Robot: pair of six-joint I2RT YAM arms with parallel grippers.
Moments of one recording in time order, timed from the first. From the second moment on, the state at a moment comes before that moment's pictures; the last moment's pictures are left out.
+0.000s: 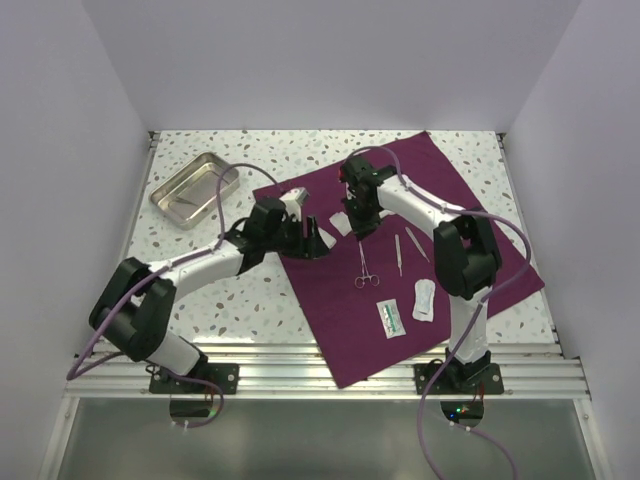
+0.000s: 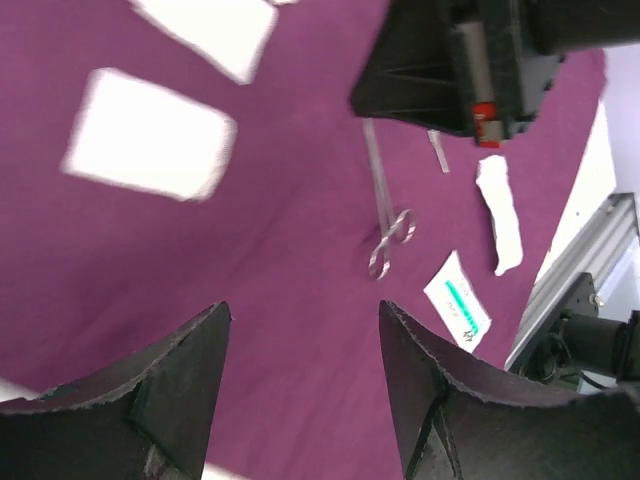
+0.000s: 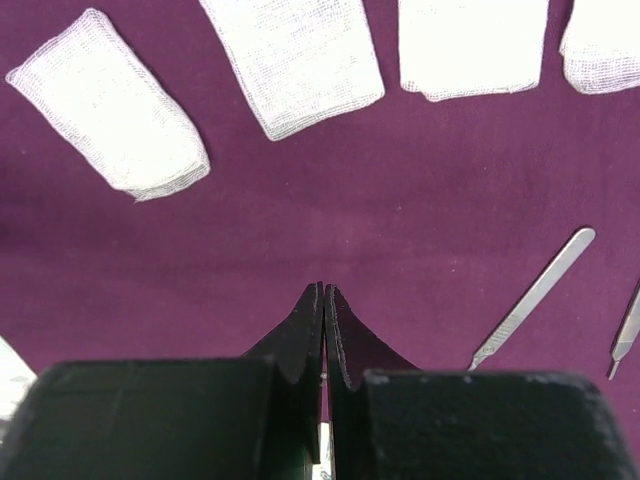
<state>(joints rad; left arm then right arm) -0.56 1.50 0.85 -0.01 0.33 -0.53 0.53 2.02 1.63 -0.89 0.03 0.24</state>
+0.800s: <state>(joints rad) -0.77 1.89 0.88 0.51 0.28 -0.70 0.52 1.98 1.55 -0.88 -0.05 0.28</state>
